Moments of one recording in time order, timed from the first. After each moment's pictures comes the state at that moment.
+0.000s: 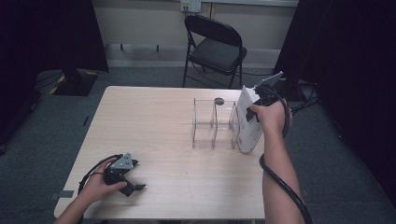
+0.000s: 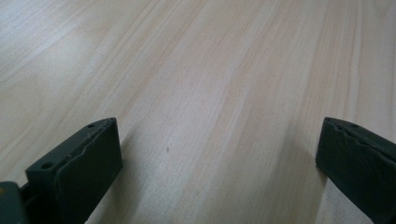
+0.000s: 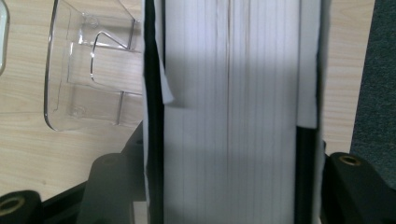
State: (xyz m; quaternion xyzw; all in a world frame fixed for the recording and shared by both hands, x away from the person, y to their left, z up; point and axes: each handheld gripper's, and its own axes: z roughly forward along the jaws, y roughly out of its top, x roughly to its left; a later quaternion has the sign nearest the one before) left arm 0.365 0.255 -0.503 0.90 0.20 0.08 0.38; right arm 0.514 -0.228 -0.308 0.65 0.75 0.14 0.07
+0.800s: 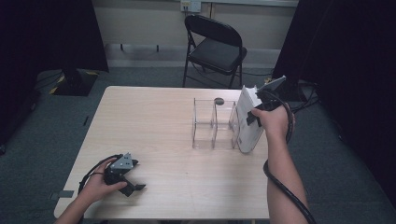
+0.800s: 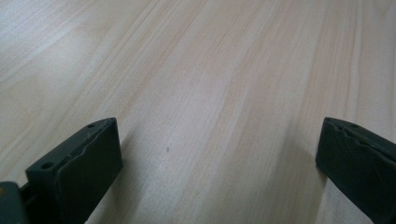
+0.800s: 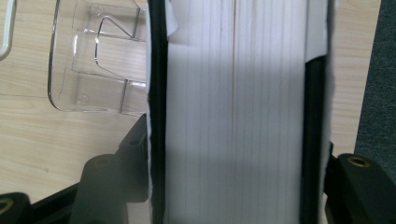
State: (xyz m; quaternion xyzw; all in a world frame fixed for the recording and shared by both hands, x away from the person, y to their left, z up) left arm 0.365 0.255 -0.503 0.90 0.20 0.08 0.38; right arm 0.498 -0.231 -0.310 0.64 0.75 0.15 0.06
